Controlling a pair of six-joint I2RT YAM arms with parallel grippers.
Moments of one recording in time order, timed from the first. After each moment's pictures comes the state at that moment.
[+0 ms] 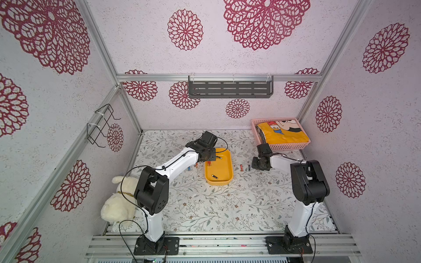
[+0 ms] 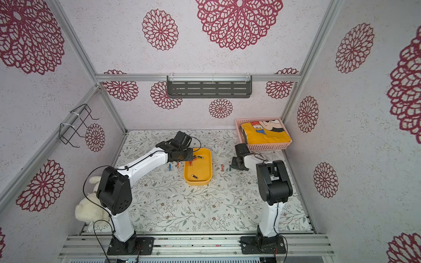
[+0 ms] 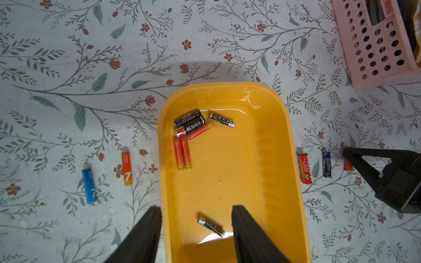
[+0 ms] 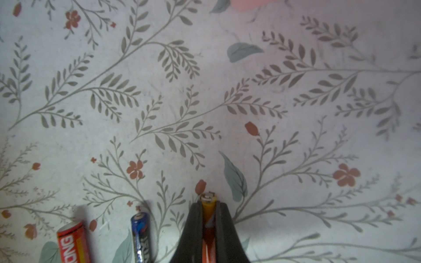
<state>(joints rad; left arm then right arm) -0.56 1.89 1.57 -0.67 -0.16 -0.51 0.23 1.91 1.17 -0.35 0.09 0.39</state>
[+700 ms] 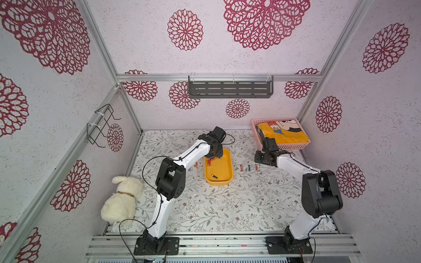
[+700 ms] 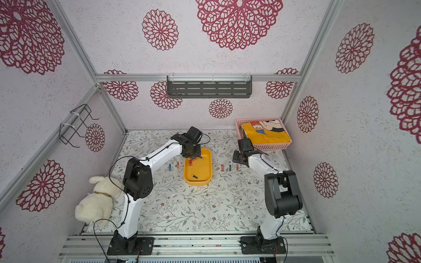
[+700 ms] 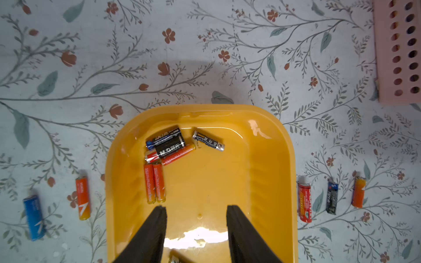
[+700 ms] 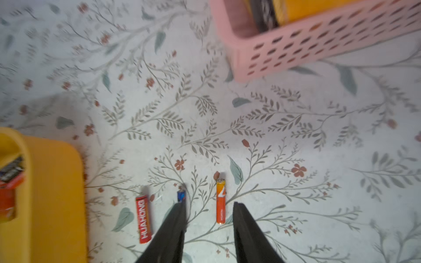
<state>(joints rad) -0.59 2.26 2.02 -0.89 -0.14 -0.61 0.24 1.64 1.14 -0.35 0.10 0.38</state>
